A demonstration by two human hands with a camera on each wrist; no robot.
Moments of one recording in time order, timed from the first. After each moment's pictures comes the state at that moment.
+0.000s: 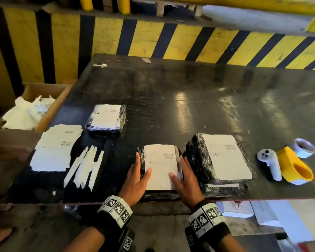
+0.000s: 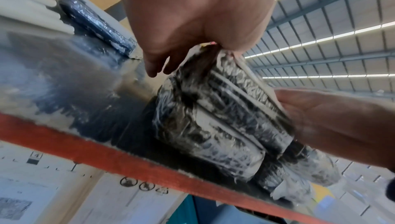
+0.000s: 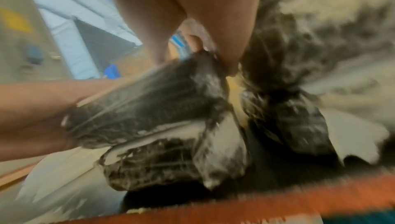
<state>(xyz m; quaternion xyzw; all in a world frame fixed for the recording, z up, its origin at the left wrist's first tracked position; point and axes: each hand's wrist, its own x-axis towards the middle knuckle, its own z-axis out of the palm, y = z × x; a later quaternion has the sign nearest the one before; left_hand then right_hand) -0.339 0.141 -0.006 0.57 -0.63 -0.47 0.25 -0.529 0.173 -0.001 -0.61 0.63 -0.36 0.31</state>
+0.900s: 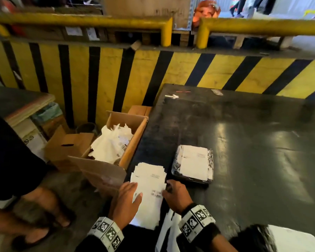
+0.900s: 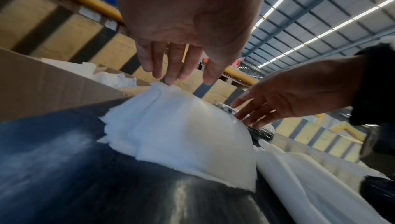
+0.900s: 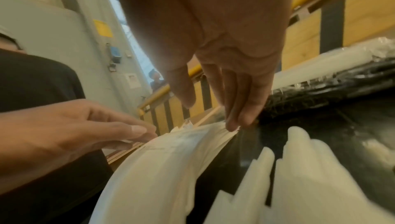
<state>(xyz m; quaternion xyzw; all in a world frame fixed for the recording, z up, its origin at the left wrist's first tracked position) -0.022 0.001 -0.019 0.71 -0.62 -0.21 0.25 -0.204 -0.039 0.016 -0.67 0.62 -0.15 0.38</state>
